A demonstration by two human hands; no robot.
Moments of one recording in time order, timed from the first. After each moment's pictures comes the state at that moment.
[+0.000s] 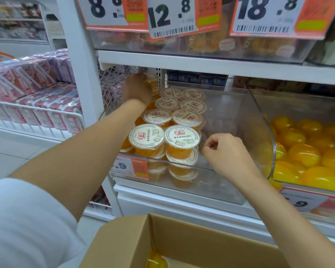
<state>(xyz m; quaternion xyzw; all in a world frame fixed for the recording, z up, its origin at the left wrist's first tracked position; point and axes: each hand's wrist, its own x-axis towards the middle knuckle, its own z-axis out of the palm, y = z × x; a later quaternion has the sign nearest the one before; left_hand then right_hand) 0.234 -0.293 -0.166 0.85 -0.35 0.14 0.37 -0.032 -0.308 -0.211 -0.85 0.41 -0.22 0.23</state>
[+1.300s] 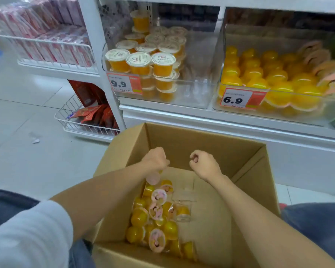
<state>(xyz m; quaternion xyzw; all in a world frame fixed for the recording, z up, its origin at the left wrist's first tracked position) -0.025 -0.093 -0.365 0.88 -0.35 -0.30 0.14 -0.181 -0.189 -0.376 -0.84 0.43 -0.04 0.33</state>
